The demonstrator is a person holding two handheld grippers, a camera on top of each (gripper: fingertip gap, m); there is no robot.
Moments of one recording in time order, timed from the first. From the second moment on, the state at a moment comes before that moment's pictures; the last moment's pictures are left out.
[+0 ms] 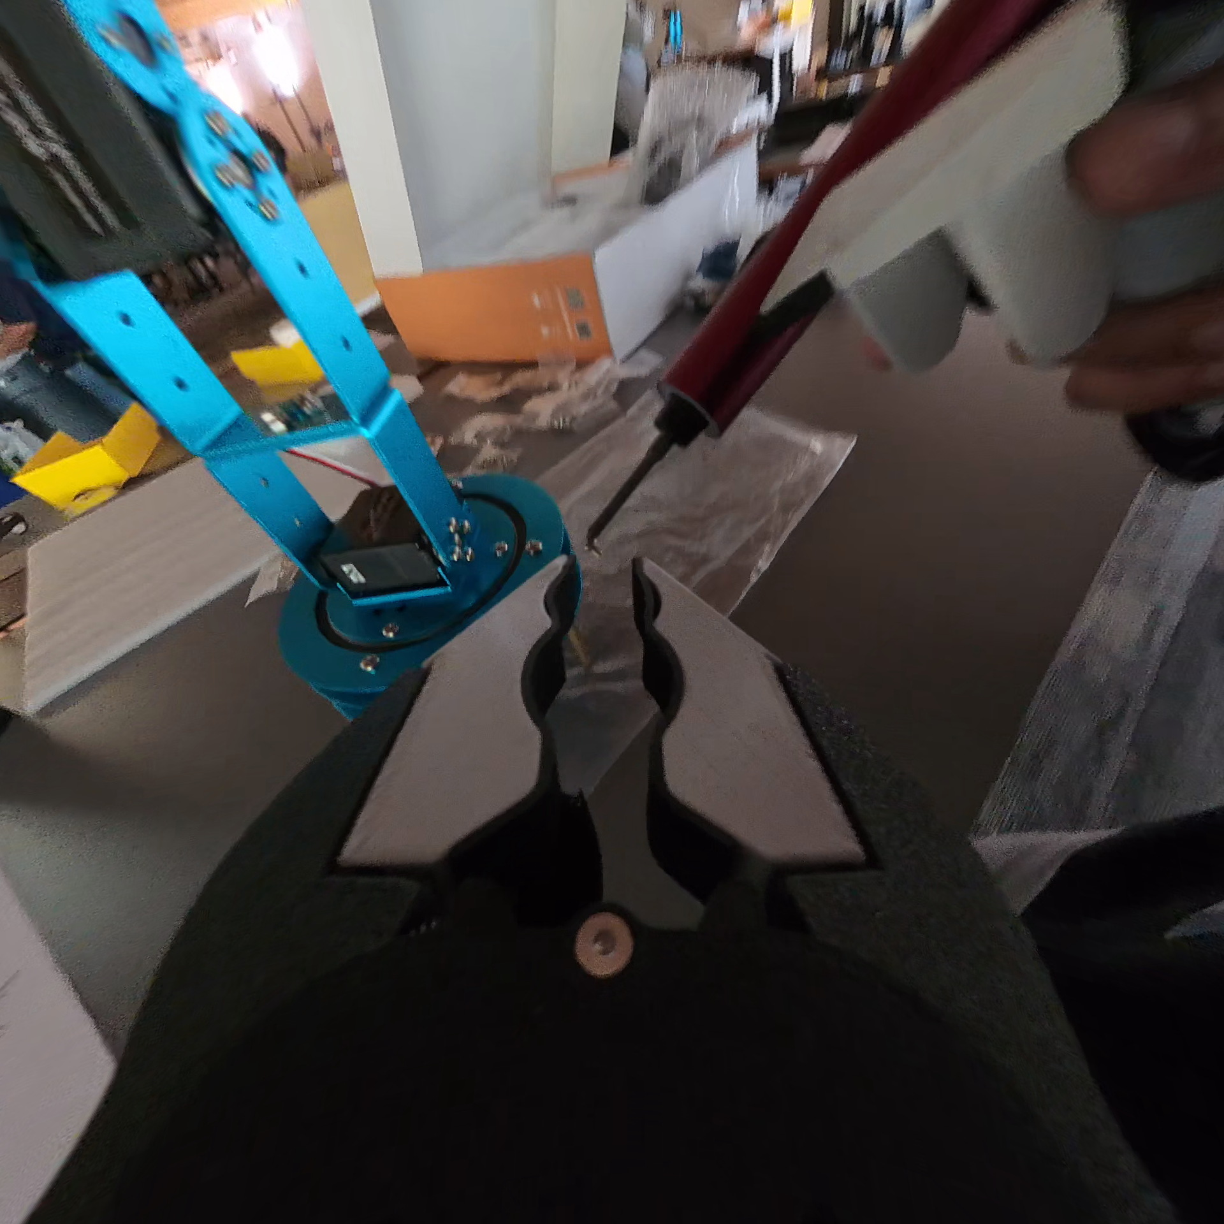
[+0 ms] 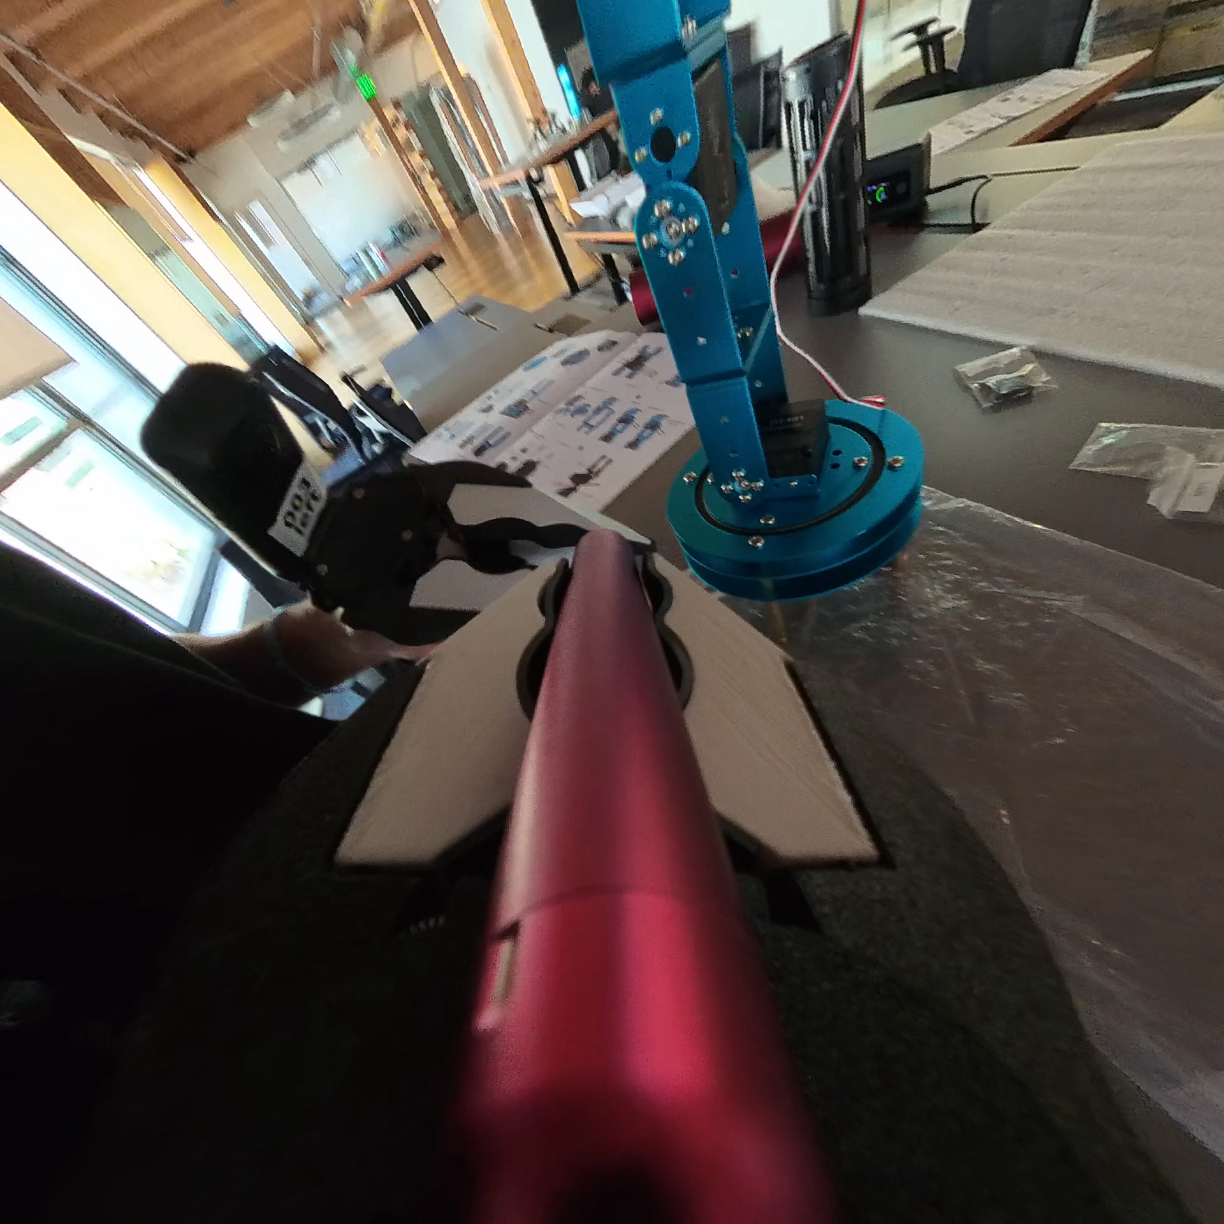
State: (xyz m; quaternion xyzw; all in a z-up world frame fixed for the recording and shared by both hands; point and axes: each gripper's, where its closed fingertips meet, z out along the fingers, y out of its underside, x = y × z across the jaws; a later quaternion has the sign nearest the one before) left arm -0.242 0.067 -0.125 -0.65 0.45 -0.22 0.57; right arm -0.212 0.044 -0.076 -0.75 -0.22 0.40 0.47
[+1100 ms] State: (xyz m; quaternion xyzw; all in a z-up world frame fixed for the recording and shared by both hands) left arm -0.258 0.053 -0.080 -0.57 0.45 -0.22 0.65; right arm -0.224 0.032 -0.051 -0.72 -0.21 0.47 0.47
